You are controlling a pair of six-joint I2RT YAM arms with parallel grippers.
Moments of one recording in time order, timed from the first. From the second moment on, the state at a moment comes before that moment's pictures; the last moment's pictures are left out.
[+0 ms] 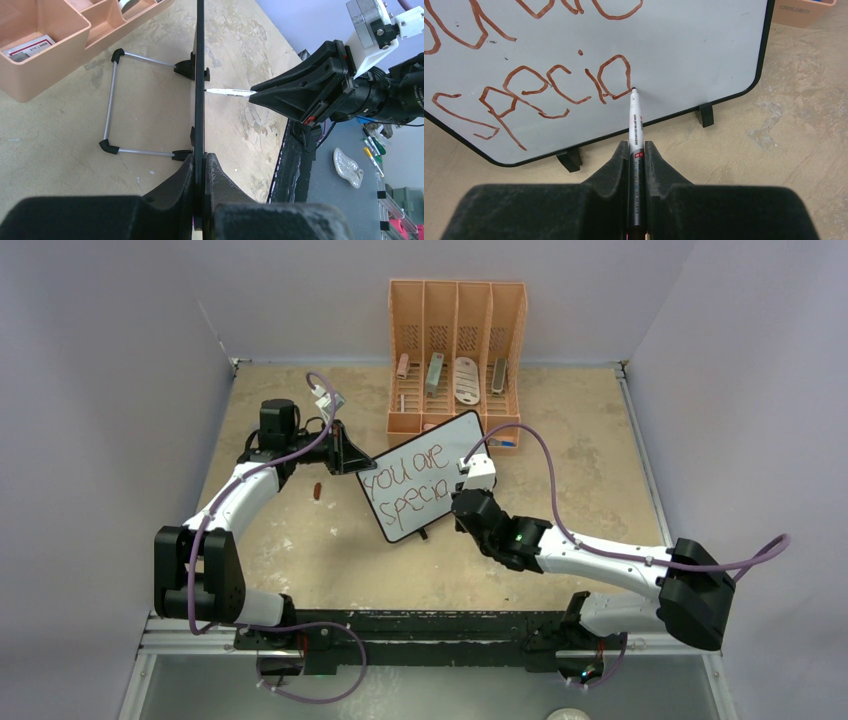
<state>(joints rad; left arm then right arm) -0.08 1.41 0.92 -0.11 1.11 -0.11 1.02 1.24 0.71 -0.12 0.62 0.52</state>
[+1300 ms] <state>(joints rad) -0.08 1.41 0.92 -0.11 1.11 -0.11 1.02 1.23 0.71 -0.10 0.61 0.53</state>
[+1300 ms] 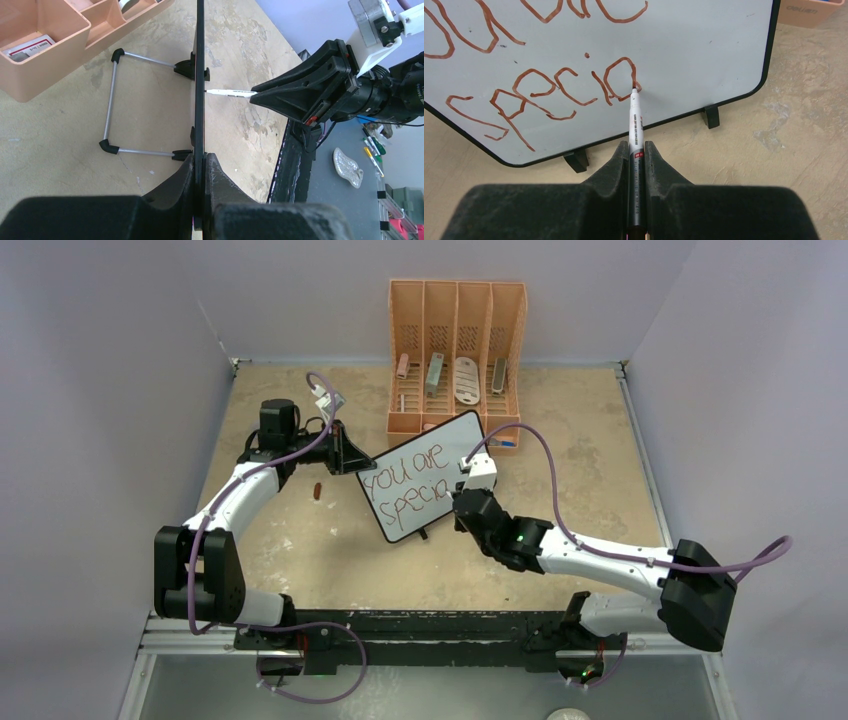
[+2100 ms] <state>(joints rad) -0.08 1.41 0.93 -0.11 1.11 -0.11 1.00 1.24 0.70 -0.16 0.62 0.57</state>
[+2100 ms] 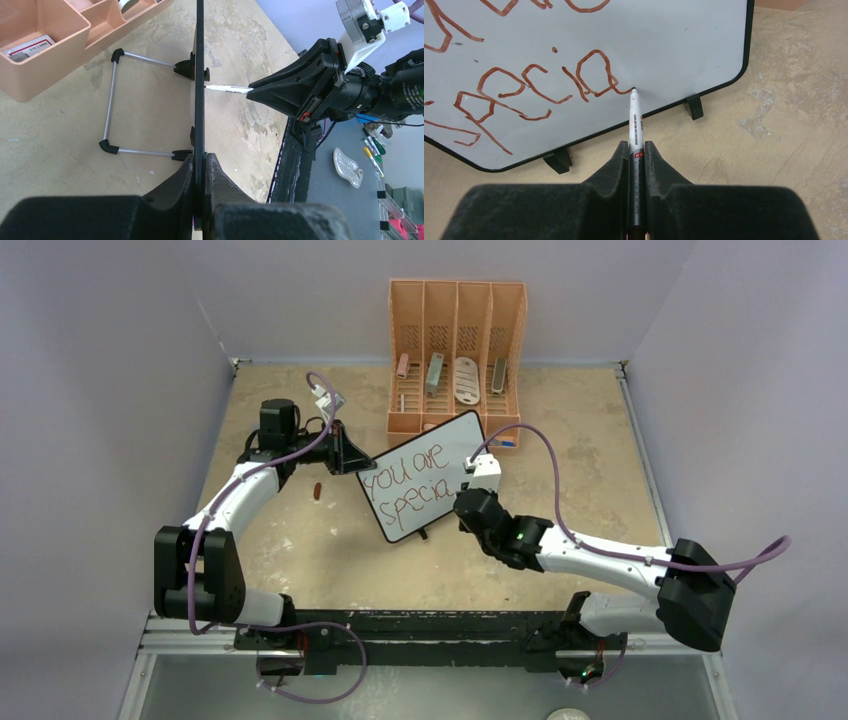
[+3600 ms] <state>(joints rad) -0.08 1.41 0.93 -0.12 1.11 -0.11 0.92 1.17 0.68 0.03 0.58 0.45</state>
